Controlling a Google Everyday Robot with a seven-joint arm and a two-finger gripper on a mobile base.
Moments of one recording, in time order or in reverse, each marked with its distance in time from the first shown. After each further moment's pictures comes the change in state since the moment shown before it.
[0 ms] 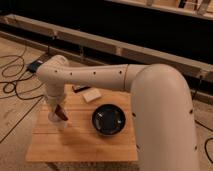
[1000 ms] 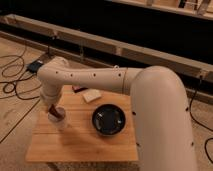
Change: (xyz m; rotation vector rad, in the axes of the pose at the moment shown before) arm 0.030 -0.013 0.012 0.104 0.120 -0.103
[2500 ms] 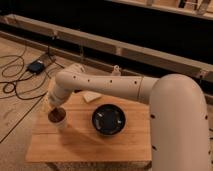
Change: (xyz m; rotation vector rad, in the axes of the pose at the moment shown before) arm -0.007 0.010 0.002 0.109 0.151 -0.011
